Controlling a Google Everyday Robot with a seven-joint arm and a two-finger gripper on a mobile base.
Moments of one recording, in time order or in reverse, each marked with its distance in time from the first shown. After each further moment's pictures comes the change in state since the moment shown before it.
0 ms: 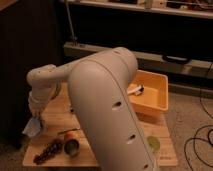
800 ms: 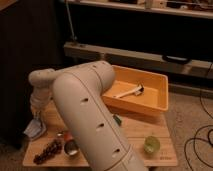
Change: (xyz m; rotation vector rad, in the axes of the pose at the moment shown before) arm -0.030 -0.034 0.066 -0.048 0.128 0.055
